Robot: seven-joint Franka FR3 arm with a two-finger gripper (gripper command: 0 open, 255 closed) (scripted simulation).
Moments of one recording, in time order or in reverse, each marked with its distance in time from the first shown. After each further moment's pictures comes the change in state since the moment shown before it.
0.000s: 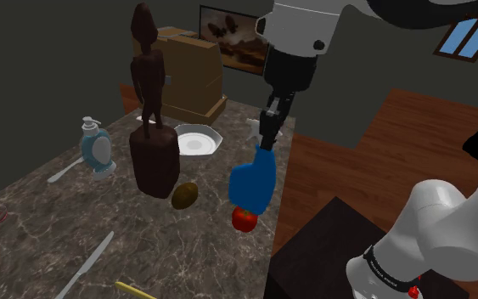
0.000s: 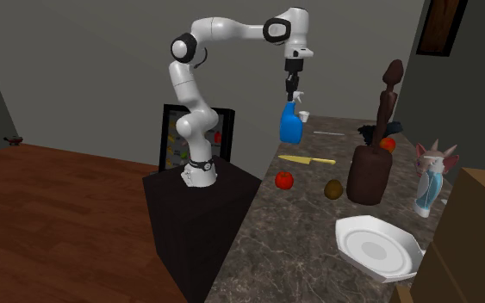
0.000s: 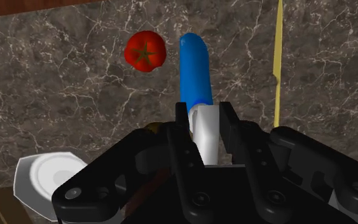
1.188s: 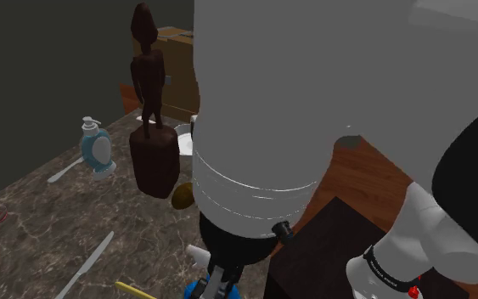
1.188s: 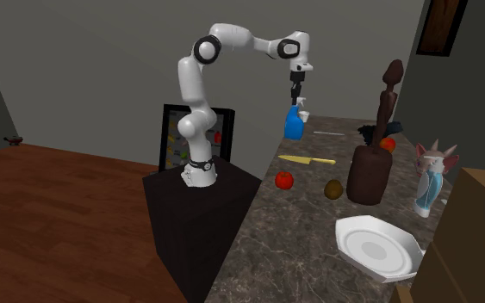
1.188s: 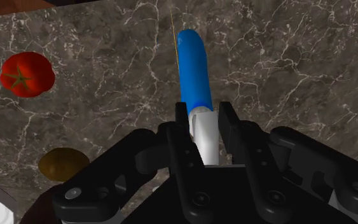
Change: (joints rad) arm 0.135 0.247 0.349 0.092 -0.031 0.166 0.487
